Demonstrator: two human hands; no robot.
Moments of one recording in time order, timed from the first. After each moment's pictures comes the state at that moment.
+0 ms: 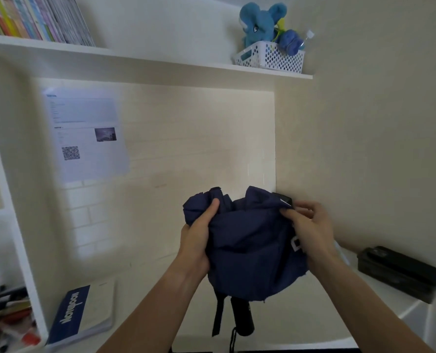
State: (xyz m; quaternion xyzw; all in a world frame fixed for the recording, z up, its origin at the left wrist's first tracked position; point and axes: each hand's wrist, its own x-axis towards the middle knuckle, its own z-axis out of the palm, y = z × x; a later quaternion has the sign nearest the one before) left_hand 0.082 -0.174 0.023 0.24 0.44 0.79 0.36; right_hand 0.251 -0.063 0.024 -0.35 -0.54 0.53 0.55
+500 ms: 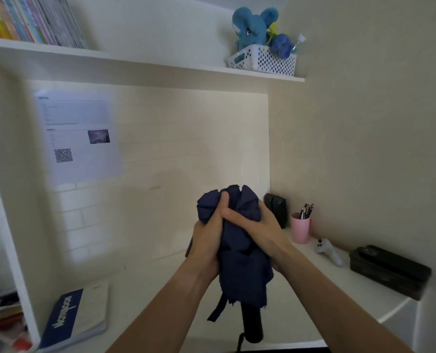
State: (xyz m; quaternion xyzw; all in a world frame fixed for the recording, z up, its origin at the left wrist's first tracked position) left_hand 0.119 -0.165 0.032 0.27 0.48 0.76 0.34; right_hand 0.214 -0.088 0.032 -0.21 -0.65 0.60 0.42
